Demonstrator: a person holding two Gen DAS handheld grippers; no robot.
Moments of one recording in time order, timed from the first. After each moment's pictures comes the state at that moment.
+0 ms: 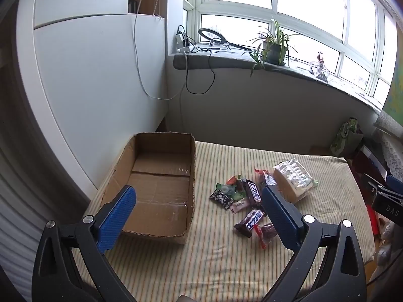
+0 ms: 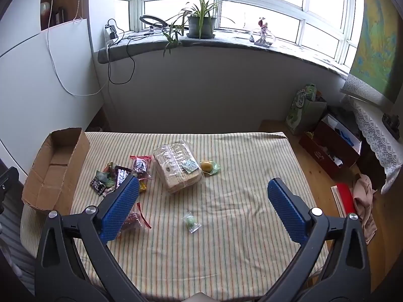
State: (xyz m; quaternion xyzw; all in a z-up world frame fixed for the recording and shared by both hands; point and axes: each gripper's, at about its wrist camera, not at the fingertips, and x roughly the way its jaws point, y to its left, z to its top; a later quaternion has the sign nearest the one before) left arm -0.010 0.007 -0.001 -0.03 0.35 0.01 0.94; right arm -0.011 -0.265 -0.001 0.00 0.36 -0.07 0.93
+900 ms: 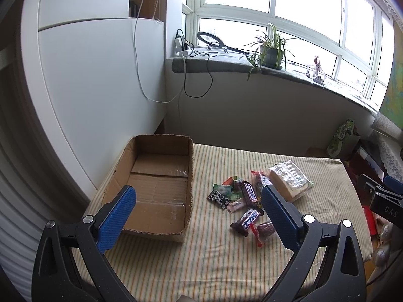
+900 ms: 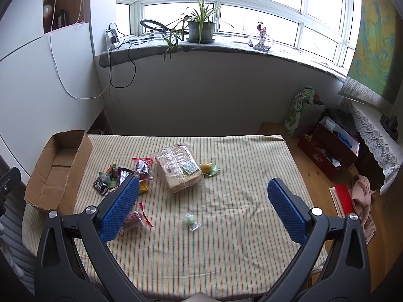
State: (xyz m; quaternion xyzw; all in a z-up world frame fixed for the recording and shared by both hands) left arm -0.022 0.005 0.003 -0.03 0.34 0.01 0.94; right arm -0.021 -0.263 0.009 0.00 0.35 -0.07 0.93
